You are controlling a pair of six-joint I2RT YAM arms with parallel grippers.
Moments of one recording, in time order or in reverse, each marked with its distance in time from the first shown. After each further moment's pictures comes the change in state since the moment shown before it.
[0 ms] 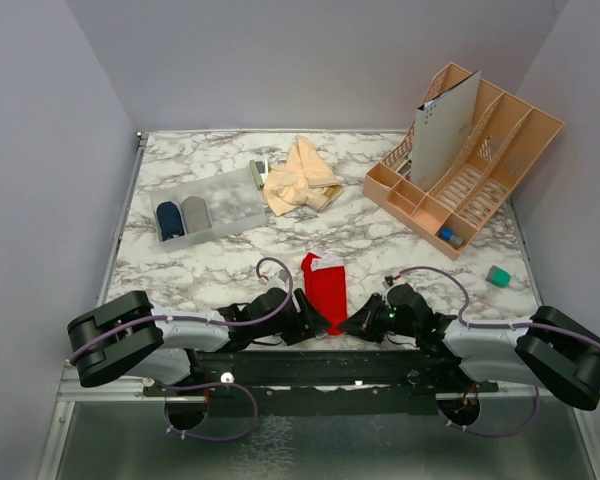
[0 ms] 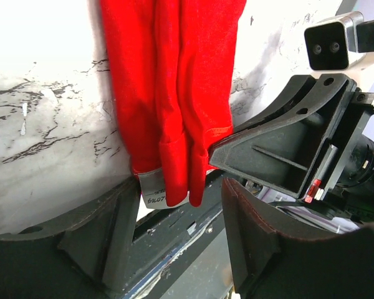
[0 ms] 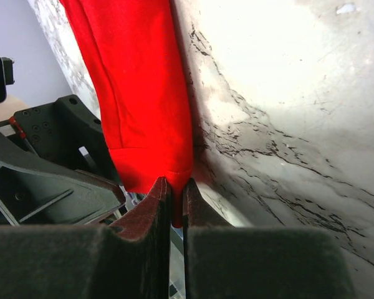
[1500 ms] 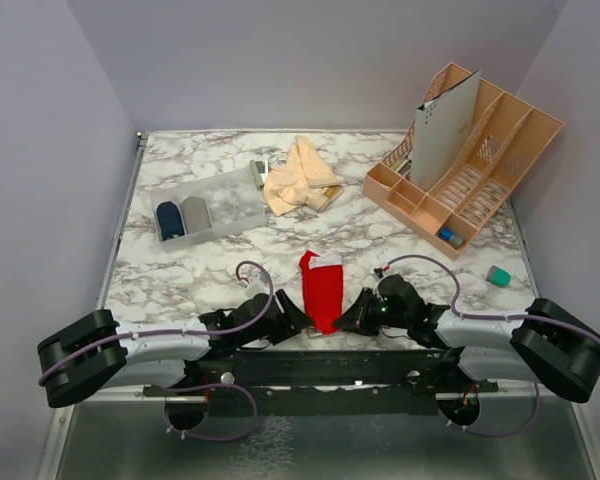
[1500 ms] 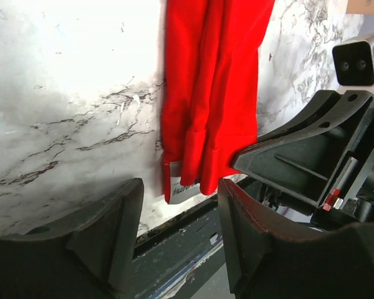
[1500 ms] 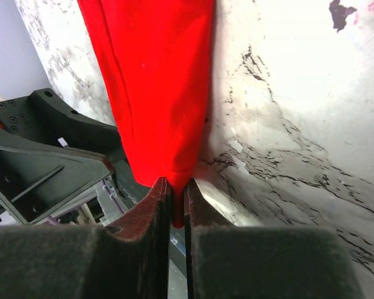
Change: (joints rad) left arm -0.001 -0.228 -0.078 -0.166 -0.143 0.006; right arm -0.001 0.054 0.114 -0.104 -0.027 -0.146
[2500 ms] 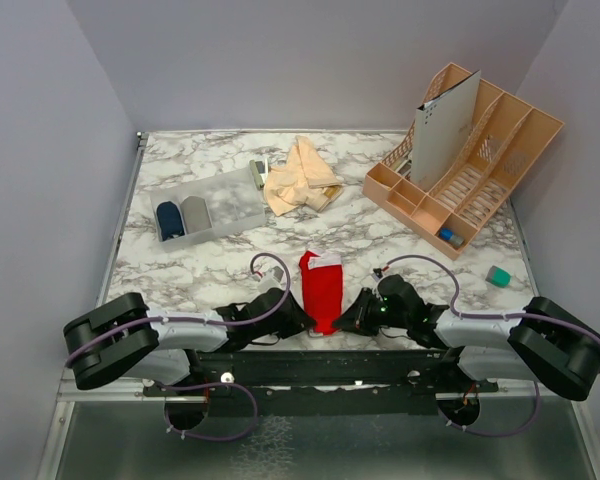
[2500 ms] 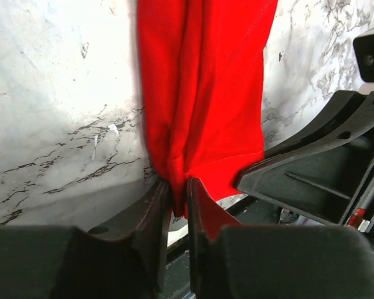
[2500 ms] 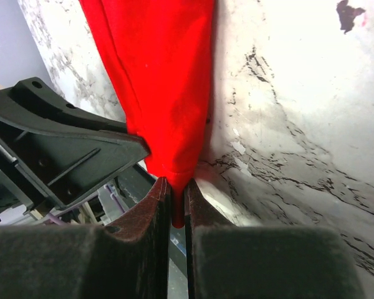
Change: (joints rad) left arm 0.002 0.190 0.079 0.095 0.021 0.095; right arm 0.000 0.017 -0.003 0.018 -0.005 0.000
